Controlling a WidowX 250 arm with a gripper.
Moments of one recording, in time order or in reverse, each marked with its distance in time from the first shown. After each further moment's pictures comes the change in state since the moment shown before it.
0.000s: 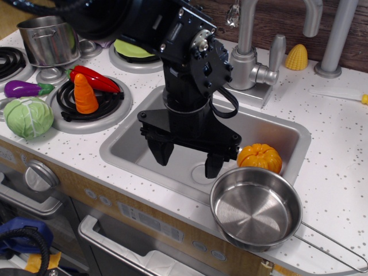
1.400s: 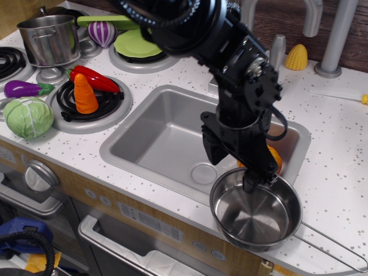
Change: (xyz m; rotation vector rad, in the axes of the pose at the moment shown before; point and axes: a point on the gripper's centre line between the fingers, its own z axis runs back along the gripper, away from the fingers) arm 0.020 -0.048 -0.038 -0.073 -0.044 -0.506
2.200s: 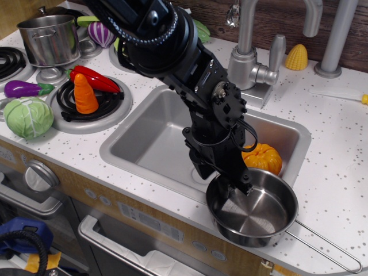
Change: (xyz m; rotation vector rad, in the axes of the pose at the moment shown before) arm -0.014 0.016 -0.026 -0.037 -0.021 0.023
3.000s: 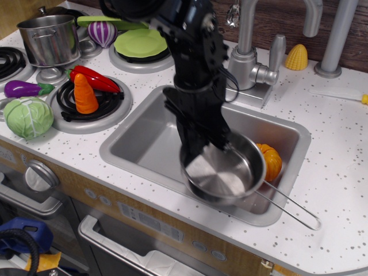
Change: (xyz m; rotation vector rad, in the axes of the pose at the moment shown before) arm 0.010 0.054 0.038 0.036 0.117 -0.035
